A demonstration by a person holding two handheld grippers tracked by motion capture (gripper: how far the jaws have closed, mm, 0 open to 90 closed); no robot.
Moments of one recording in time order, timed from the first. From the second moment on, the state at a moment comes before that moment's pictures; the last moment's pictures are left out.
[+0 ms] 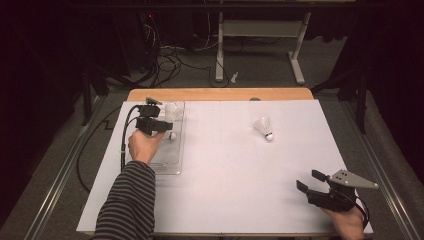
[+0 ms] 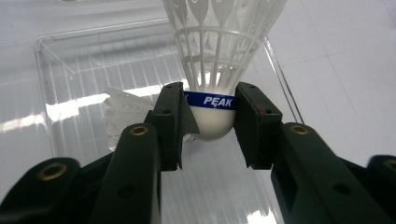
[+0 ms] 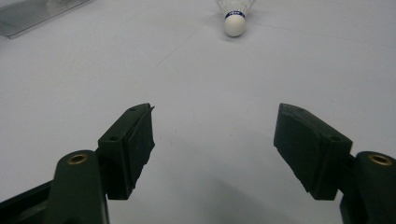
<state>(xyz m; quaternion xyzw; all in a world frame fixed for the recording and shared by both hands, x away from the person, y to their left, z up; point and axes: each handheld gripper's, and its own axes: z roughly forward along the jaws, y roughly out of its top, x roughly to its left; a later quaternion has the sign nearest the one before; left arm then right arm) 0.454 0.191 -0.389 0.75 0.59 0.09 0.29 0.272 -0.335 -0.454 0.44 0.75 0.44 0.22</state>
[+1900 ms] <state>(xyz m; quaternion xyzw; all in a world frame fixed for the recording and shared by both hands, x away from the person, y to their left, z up) 0.409 0.184 -0.366 0.78 0.52 0.13 0.32 0.272 -0.335 -0.453 0.44 0.75 0.44 0.22</state>
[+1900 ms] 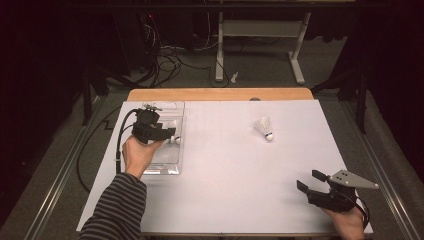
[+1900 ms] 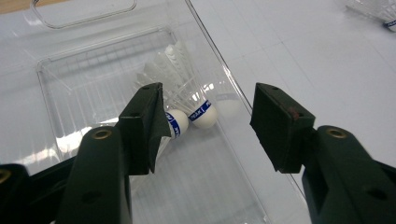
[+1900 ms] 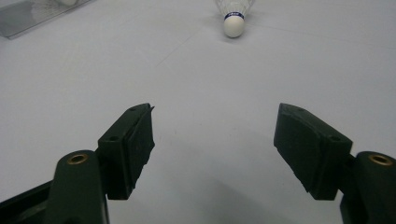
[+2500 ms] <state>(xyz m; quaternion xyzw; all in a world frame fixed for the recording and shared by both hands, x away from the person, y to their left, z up) 0.392 0.189 -0.365 0.78 0.51 0.13 0.33 0.272 -0.335 -0.453 0.44 0.75 0.44 0.22</state>
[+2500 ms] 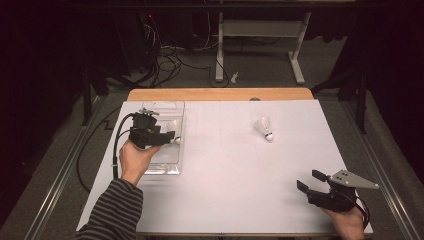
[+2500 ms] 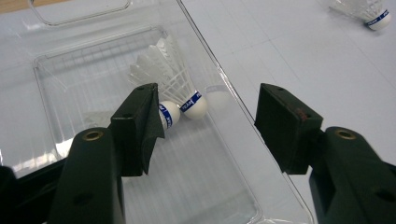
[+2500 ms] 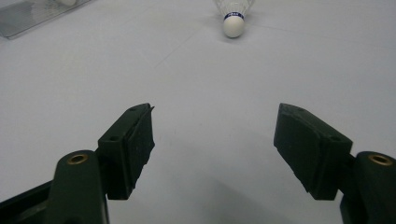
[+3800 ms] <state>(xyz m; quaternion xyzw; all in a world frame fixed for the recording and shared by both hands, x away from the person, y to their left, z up) 0.355 0.193 -0.364 0.78 0.47 0.14 0.39 0.272 -0.335 -0.453 0.44 0.75 0.44 0.22</state>
